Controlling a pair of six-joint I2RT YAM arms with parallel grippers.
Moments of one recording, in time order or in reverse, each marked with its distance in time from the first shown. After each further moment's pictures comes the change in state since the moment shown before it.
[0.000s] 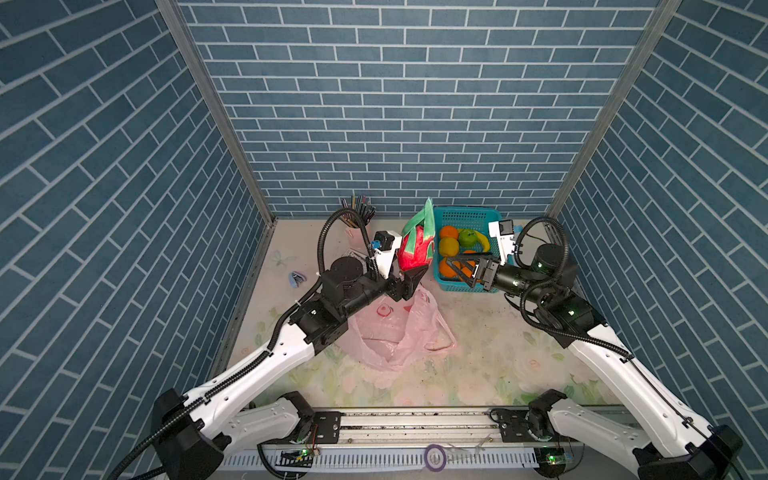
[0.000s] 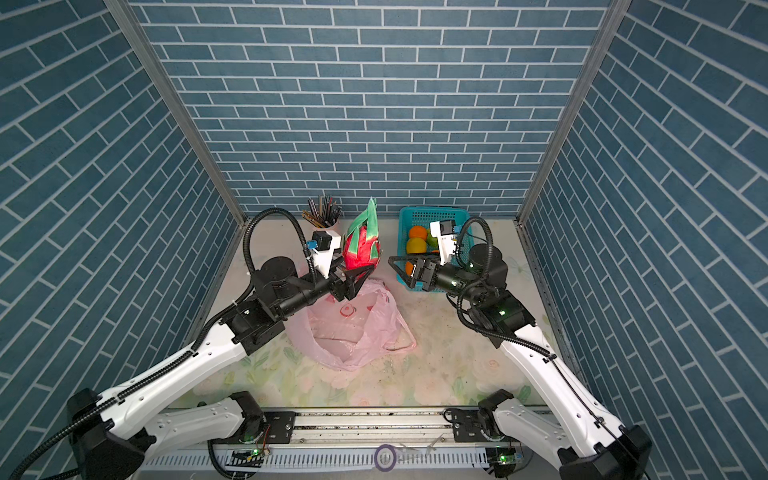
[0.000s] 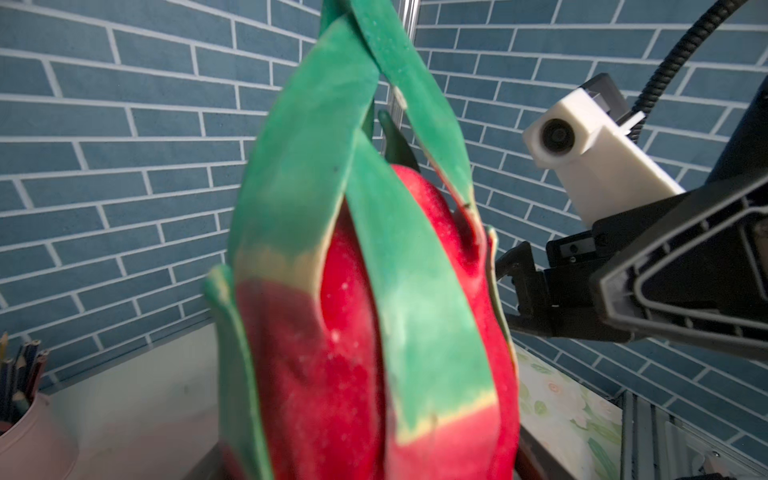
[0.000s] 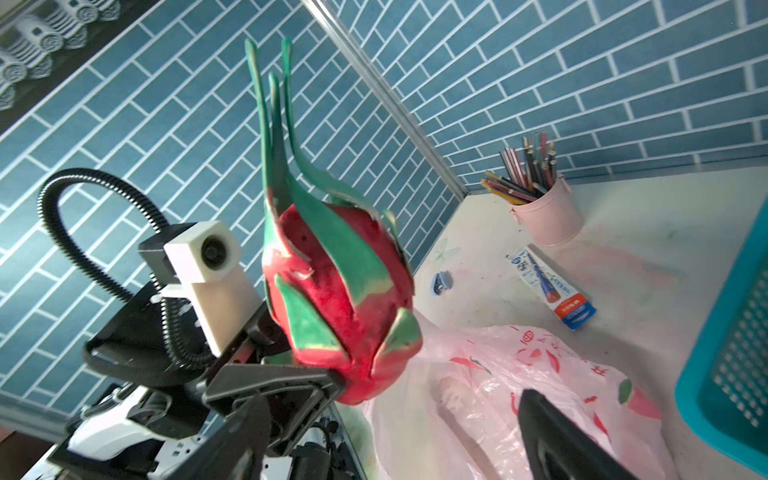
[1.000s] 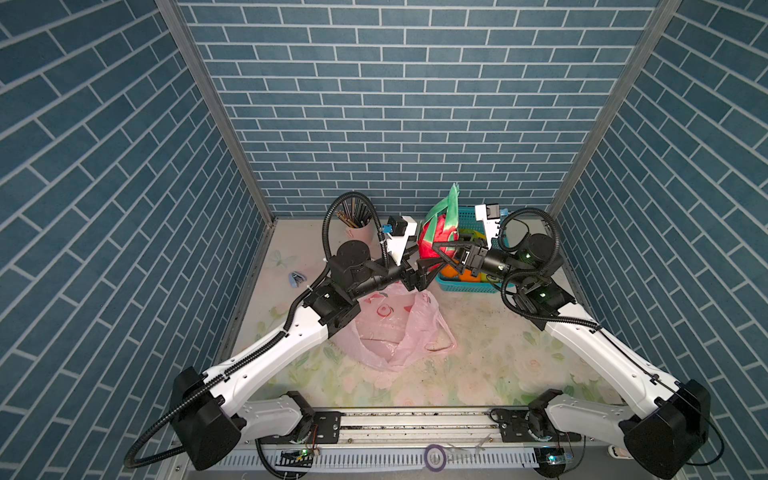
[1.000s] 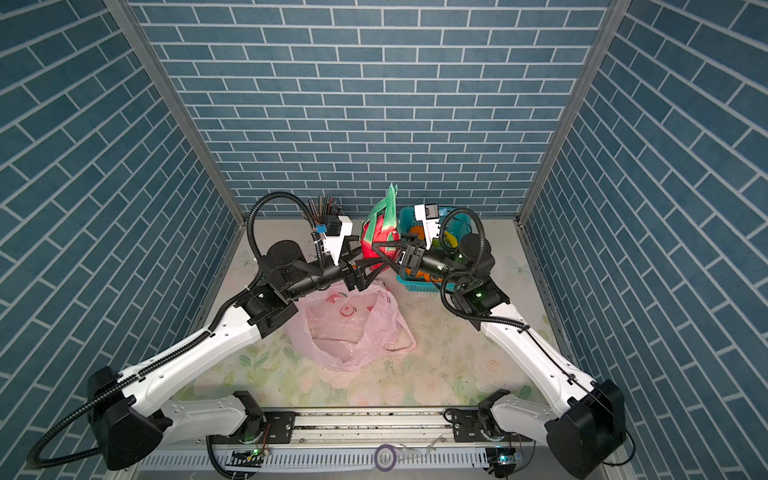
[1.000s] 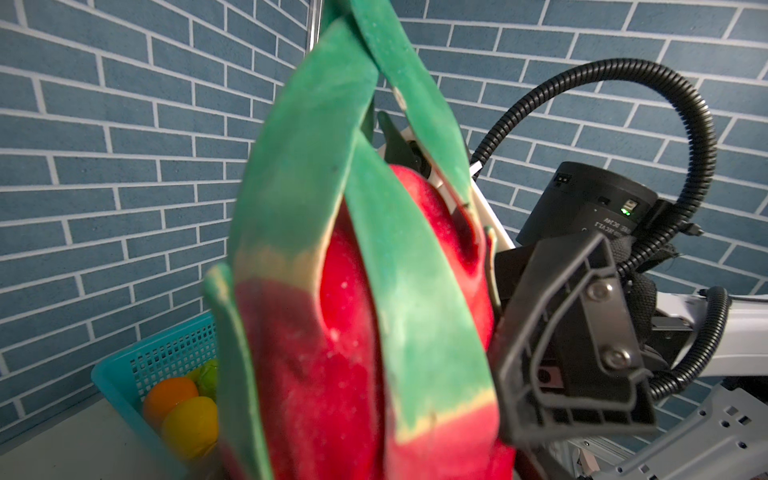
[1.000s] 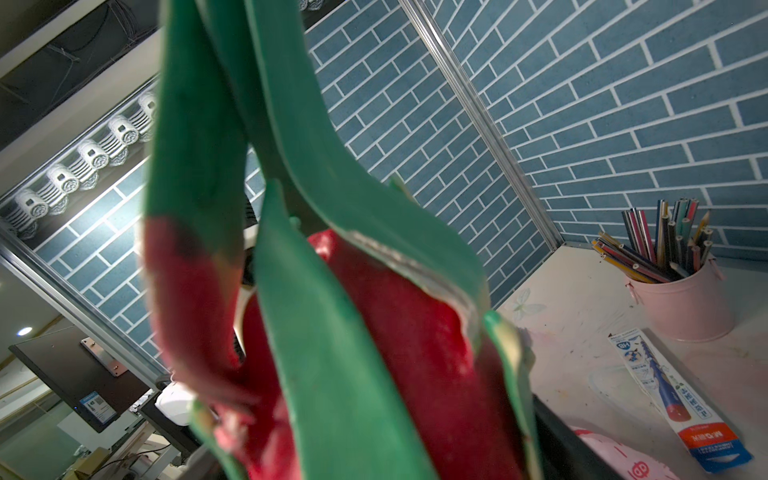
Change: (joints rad) left arm 0.006 0.133 0.124 0.135 0.248 -0.087; right arm 0.043 0.185 0.027 0.445 -0.123 0.111
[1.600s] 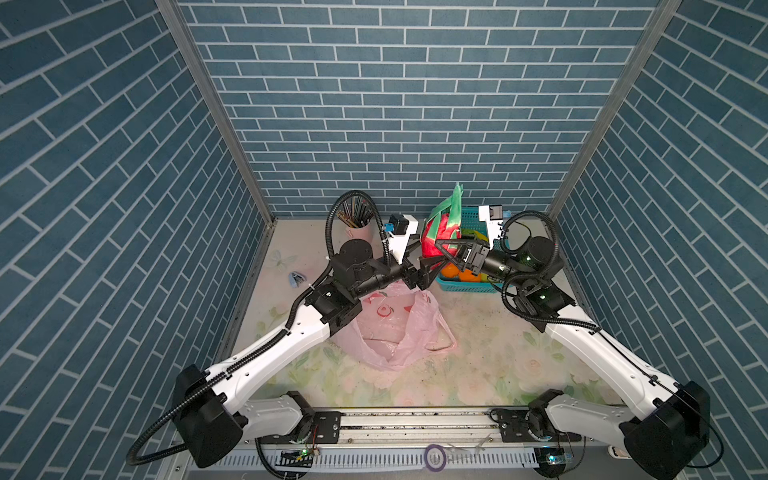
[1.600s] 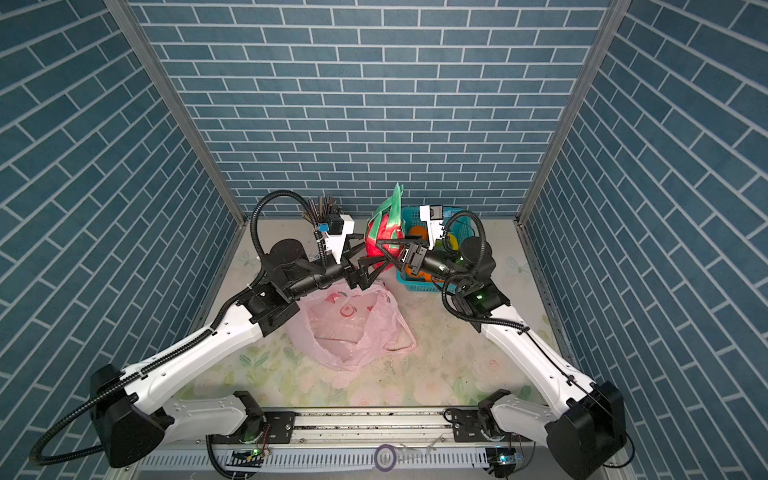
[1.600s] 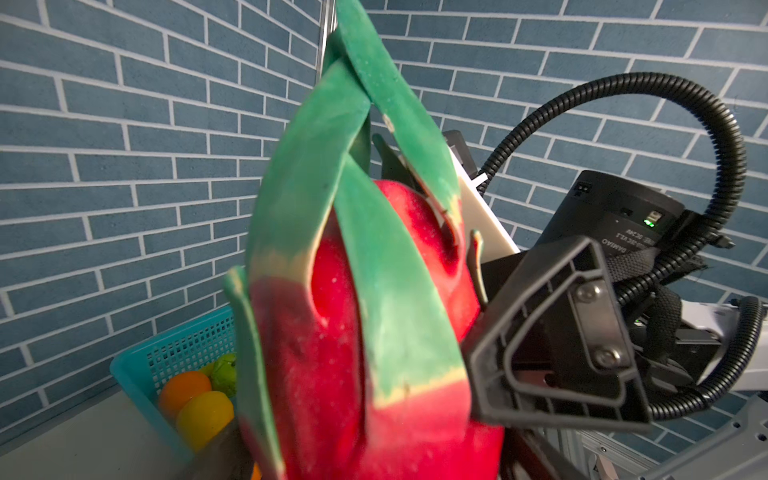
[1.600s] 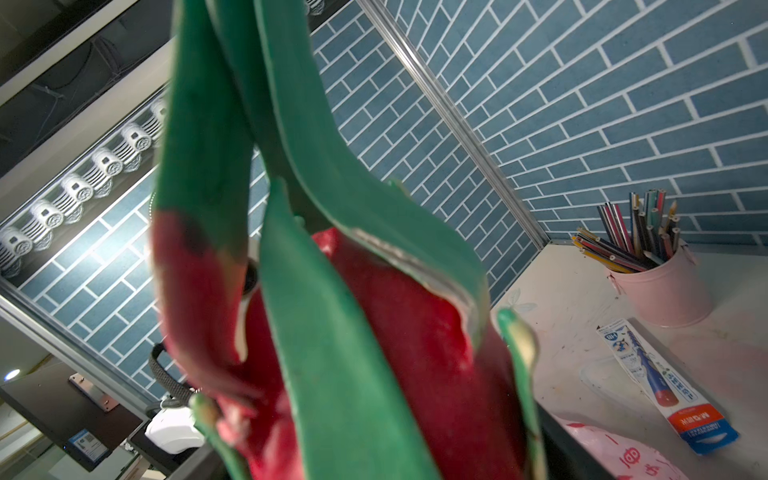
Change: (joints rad) left arm -0.002 0.009 0.008 -0.023 -0.050 0.017; right arm -0.032 -0.011 -0.041 0.018 0.056 0.055
